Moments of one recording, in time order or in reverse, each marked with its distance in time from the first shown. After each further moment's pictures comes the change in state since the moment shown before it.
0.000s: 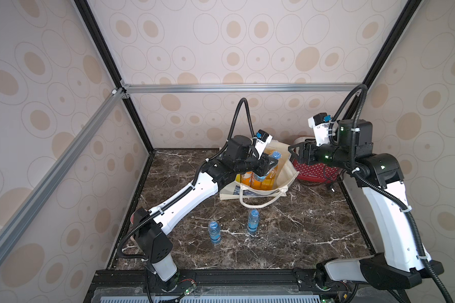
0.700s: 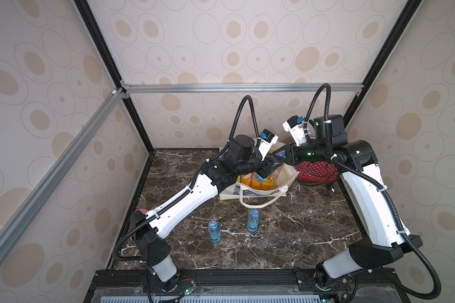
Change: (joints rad) left arm -0.050 -0.021 0.043 -0.036 -0.019 0.049; right arm 0.083 0.165 0.150 -0.097 -0.227 -0.048
